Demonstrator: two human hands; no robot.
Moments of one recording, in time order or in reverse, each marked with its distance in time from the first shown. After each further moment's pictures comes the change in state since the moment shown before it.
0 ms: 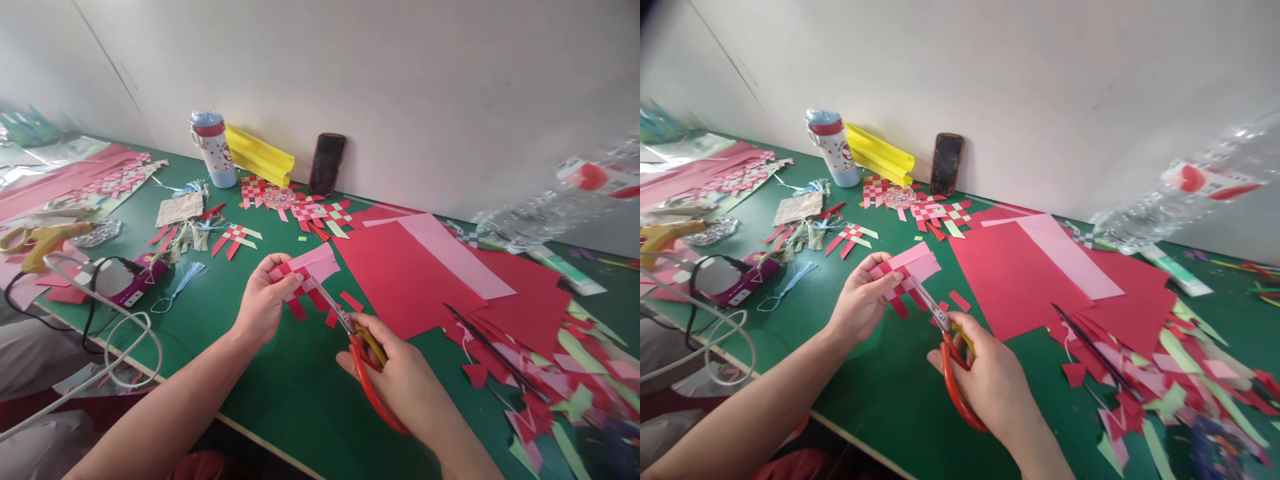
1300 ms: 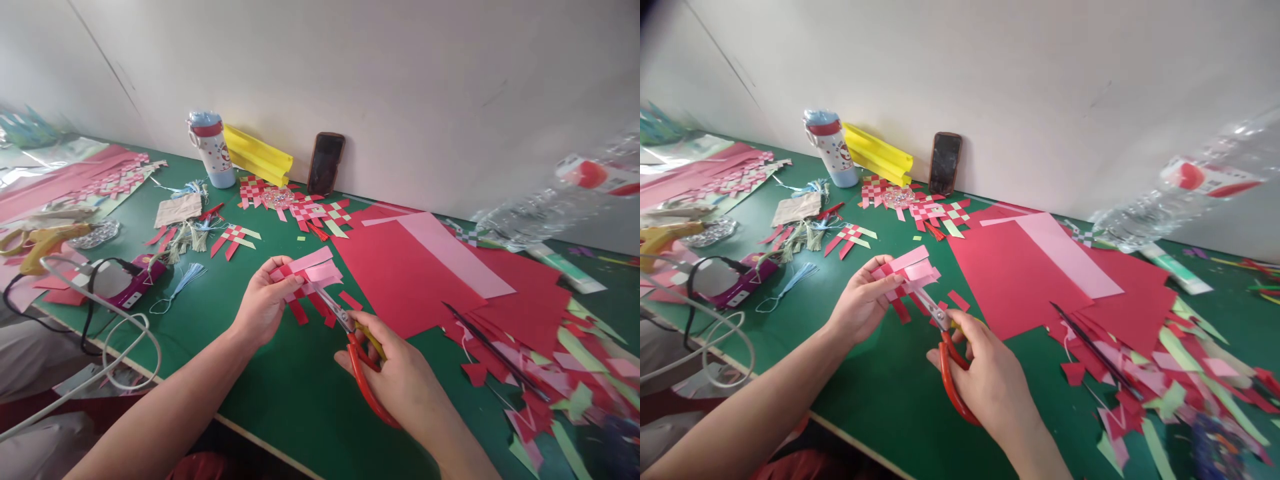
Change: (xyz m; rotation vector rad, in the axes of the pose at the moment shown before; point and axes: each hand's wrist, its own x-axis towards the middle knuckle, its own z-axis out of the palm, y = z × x) left_hand 0.000 0.001 0.000 -0.030 -0.022 -0.087; right_hand 0.003 0.011 0.008 -0.045 0.139 -0.131
